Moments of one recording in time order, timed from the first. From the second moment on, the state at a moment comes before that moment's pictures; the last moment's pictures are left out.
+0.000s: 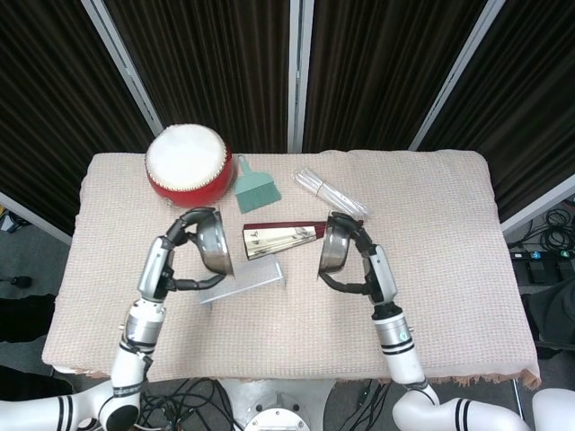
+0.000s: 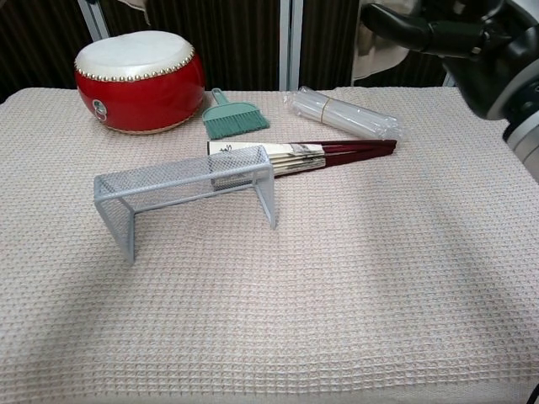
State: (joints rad) left arm -0.51 -1.59 -0.22 -1.75 1.49 1.48 -0.57; right arm 0.51 -1.73 0.25 -1.58 -1.47 1.37 0.83
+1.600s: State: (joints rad) left arm -0.49 -1.56 -0.29 -1.63 1.47 1.47 -0.52; right arm 0.60 -1.63 0.26 -1.57 -1.50 1.24 1.19
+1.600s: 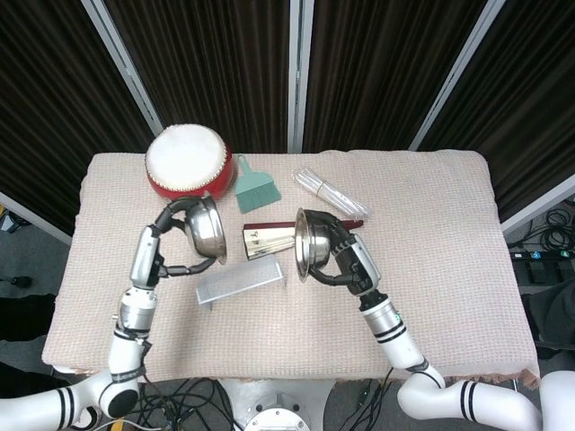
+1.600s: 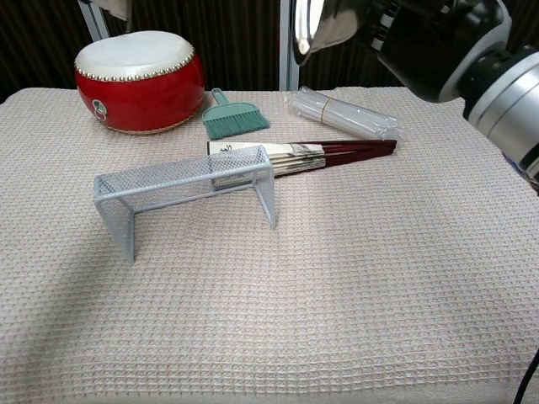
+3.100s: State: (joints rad) left arm -0.56 -1.33 -0.10 -1.29 1.38 1.07 0.05; right arm 0.33 -1.40 0.05 -1.69 -1.25 1.22 -0.06
